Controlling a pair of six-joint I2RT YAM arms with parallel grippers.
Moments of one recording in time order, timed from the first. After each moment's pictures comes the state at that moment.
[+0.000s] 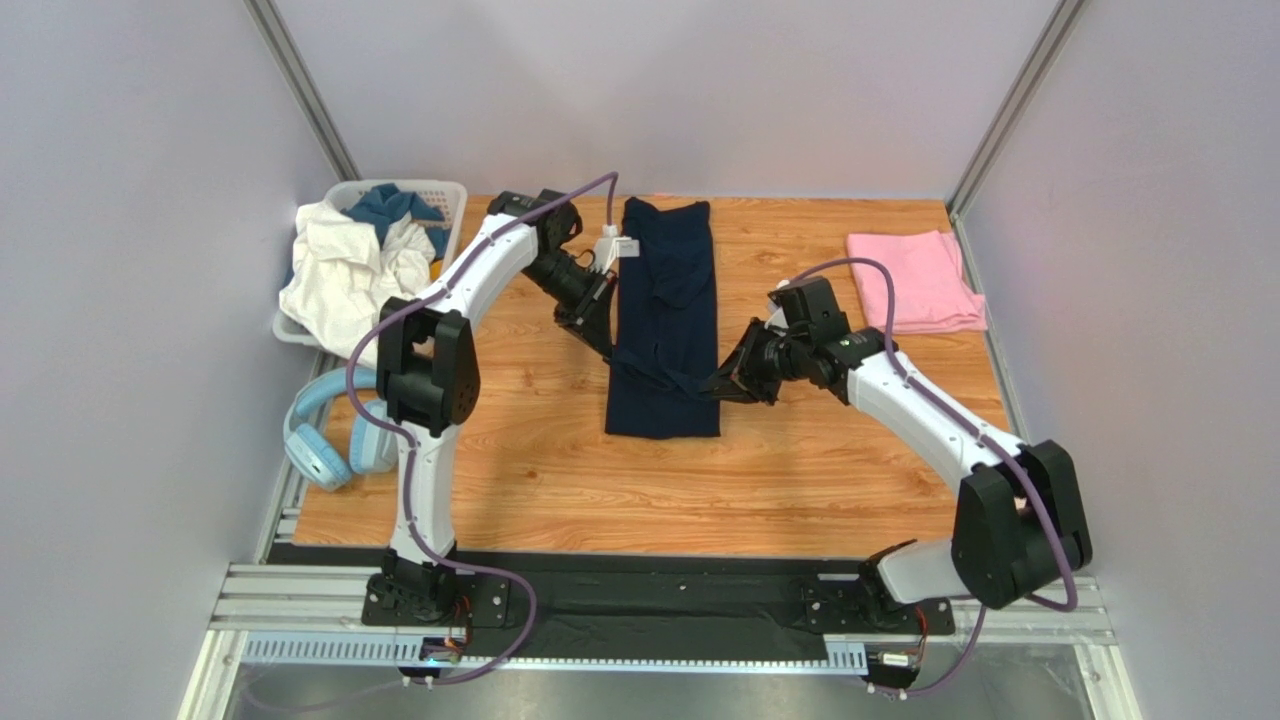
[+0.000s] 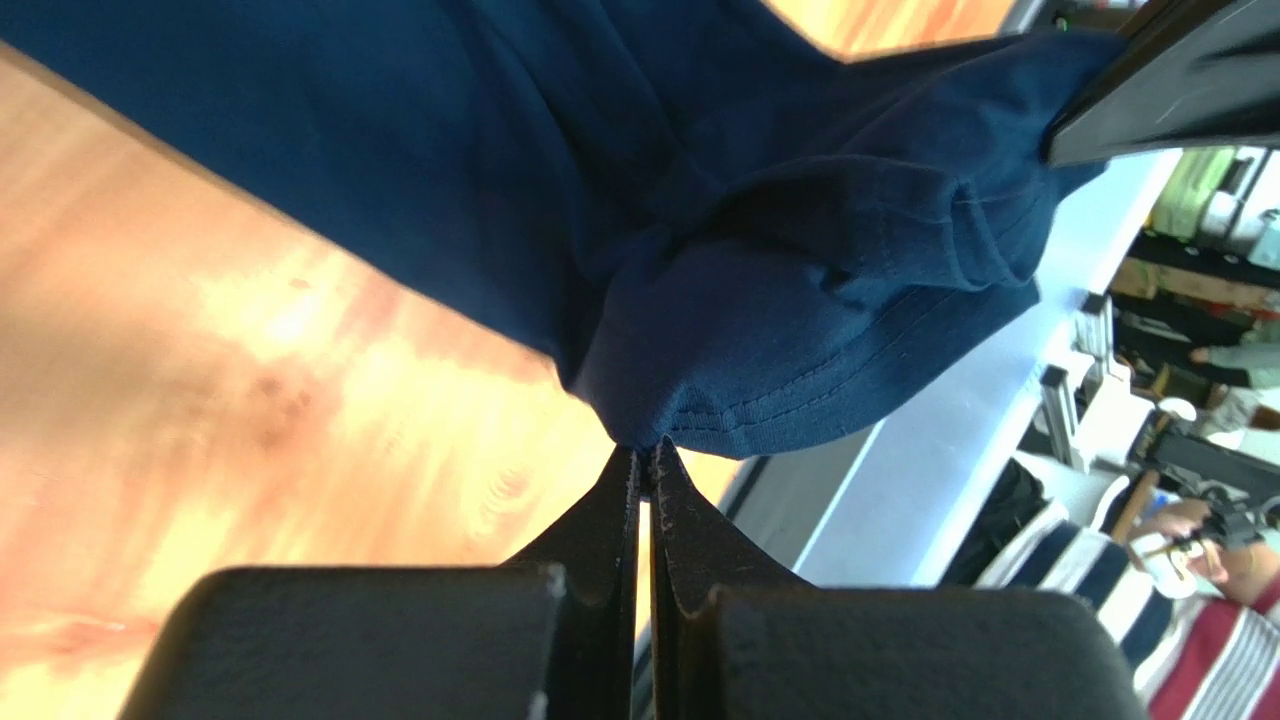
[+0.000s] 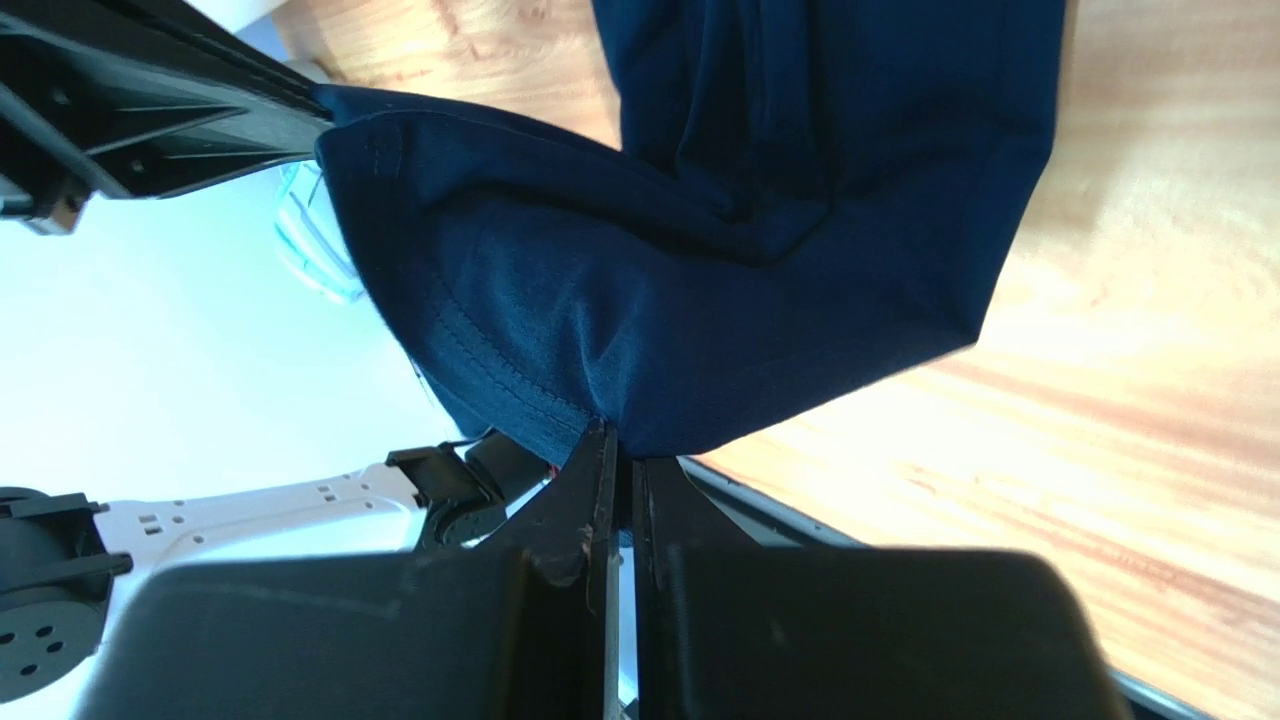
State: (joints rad) left arm -0.34 2.15 1.95 -1.34 0.80 0.37; right arm 0.41 1.37 0.96 -0.46 -0.50 0.96
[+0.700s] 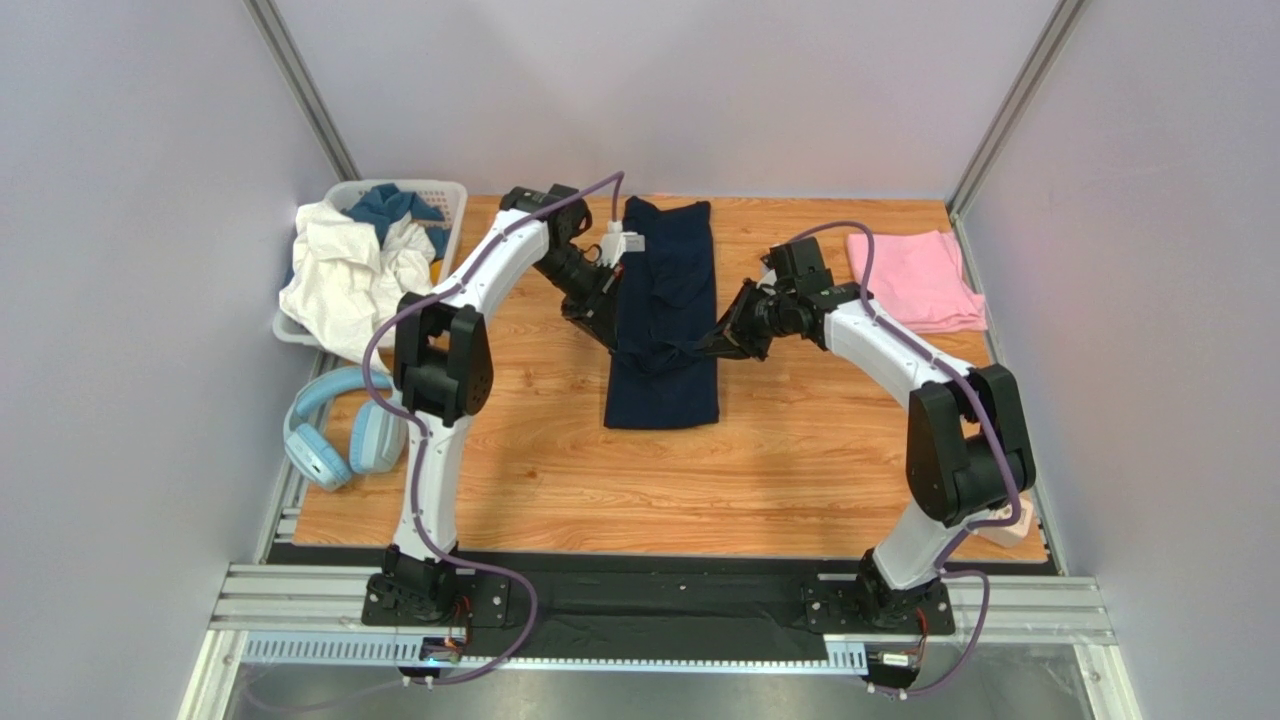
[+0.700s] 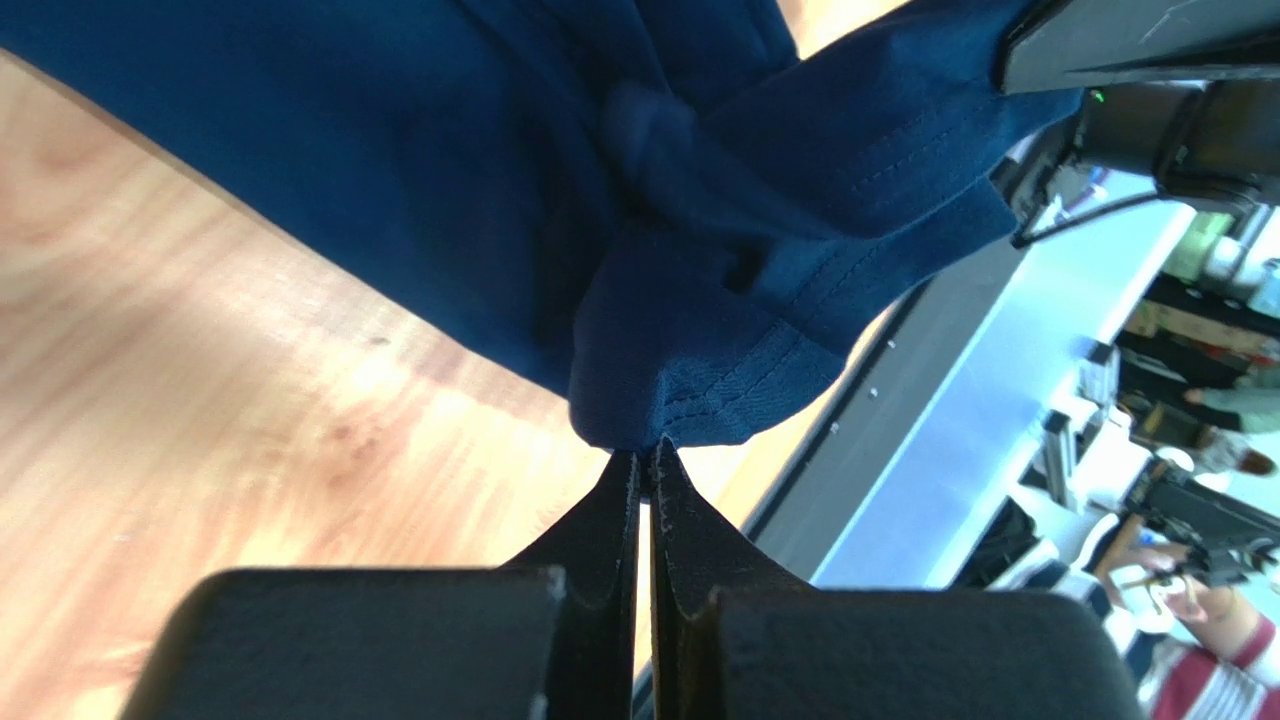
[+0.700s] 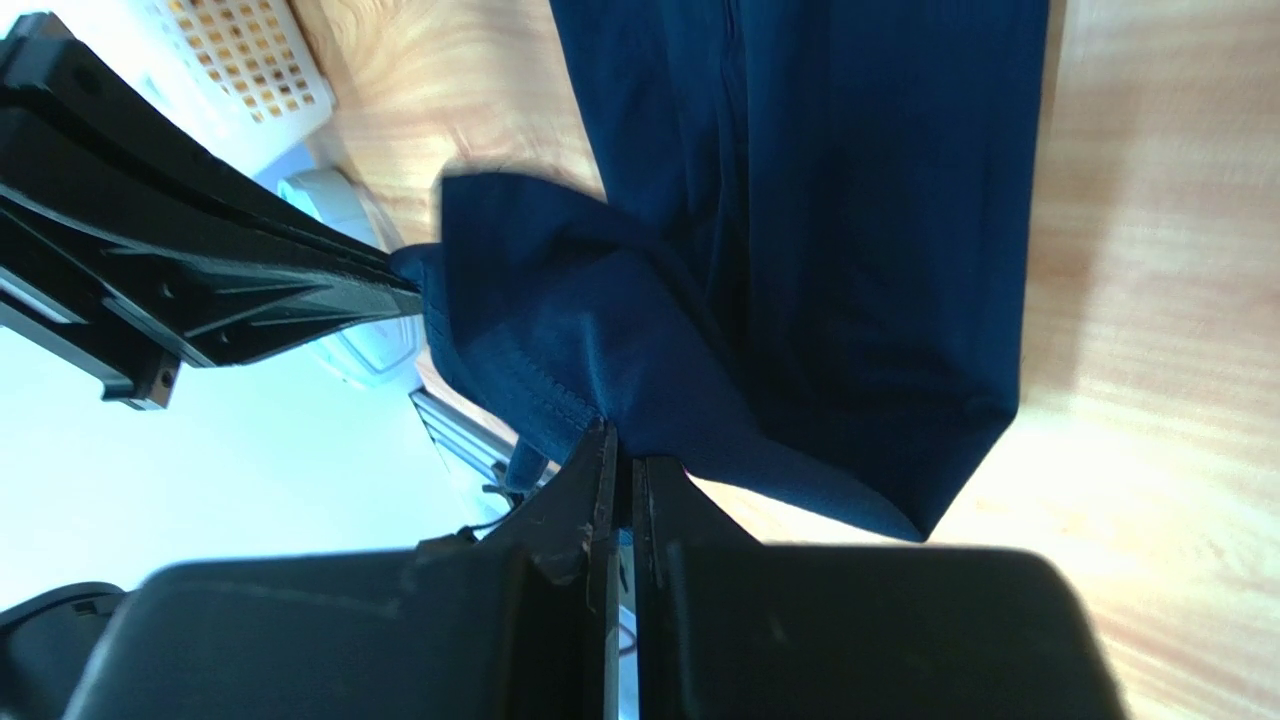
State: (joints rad) left arm -0.35 2.27 2.09 -1.35 0.76 0.29; right arm 0.33 1.68 1.20 -0.43 -0.53 0.89
